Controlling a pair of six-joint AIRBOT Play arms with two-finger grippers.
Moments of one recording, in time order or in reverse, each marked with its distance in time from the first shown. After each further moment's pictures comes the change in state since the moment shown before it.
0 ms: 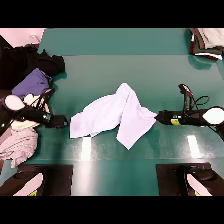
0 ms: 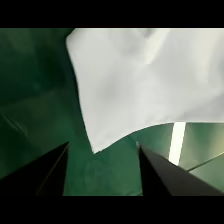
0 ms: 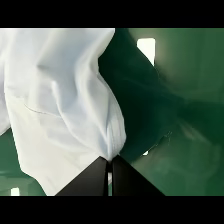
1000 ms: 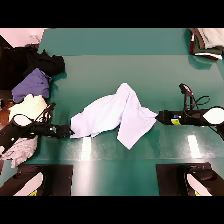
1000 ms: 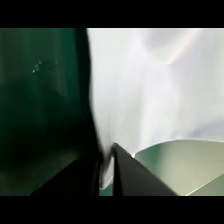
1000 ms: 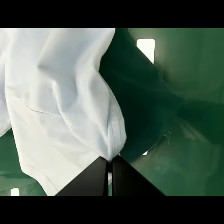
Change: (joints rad) left arm 0.010 0.005 -0.249 -0.188 0.192 0.082; right arm -0.004 0.003 0.000 -0.002 0.005 0.000
